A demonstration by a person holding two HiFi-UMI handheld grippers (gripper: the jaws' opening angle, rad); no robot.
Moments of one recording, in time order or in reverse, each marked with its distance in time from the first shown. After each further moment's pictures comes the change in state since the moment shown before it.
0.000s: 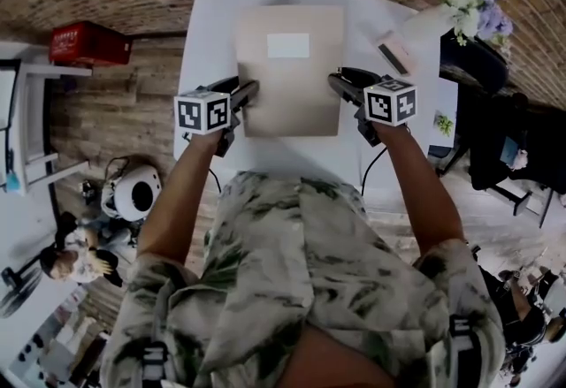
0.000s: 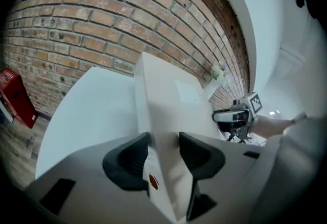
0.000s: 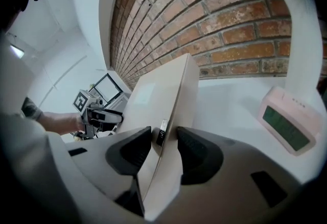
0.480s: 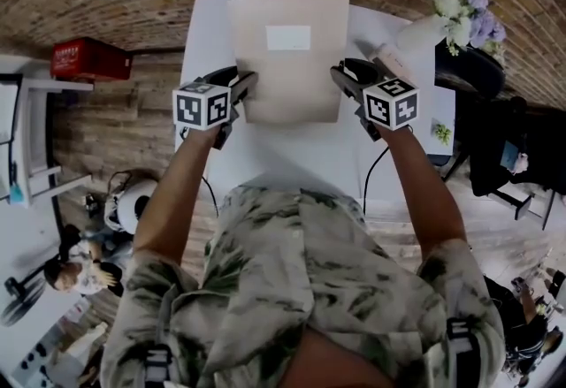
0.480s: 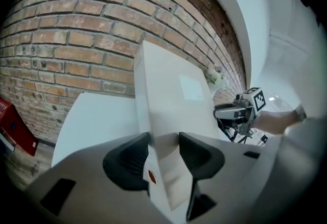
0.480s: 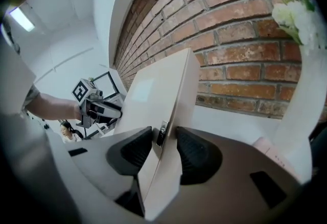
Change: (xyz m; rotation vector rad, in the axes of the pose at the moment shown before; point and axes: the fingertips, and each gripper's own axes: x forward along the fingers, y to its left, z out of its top) left arm 0.014 -0.009 0.073 0.156 -0.051 0.019; right arm -0.017 -0.017 0.063 -0.197 -0.110 -0.081
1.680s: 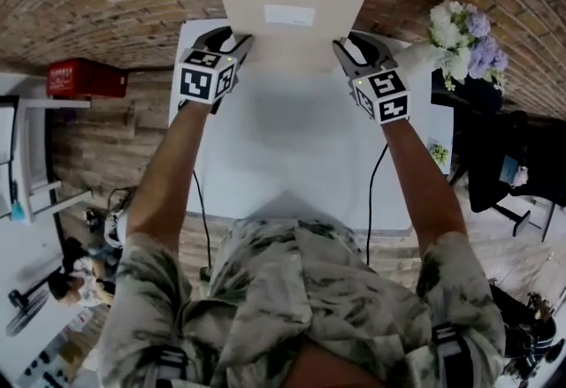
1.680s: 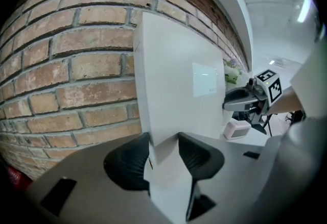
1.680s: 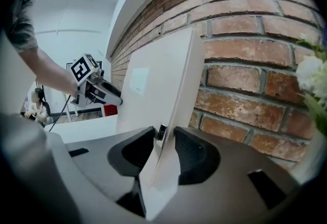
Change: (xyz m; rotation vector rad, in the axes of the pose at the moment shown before) left arm 0.090 0.034 0.159 0.354 -0.121 0.152; right arm 0.027 -0.107 0.103 -0.339 -0.184 -0.233
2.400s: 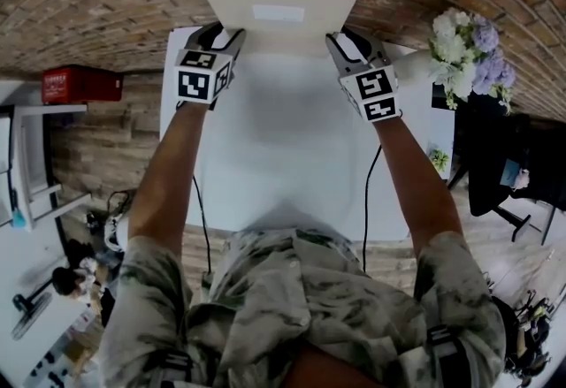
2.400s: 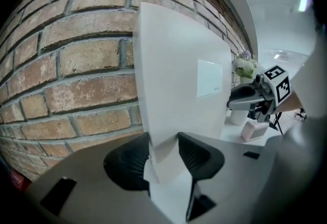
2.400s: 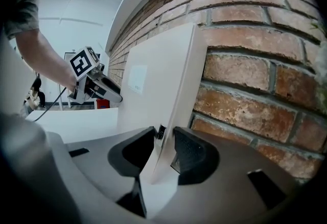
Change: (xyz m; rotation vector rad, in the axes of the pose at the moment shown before) left arm 0.056 0.026 0.008 0.022 -0.020 0.074; right arm 0.043 -0.038 -0.010 -0.084 -0.013 -0.060
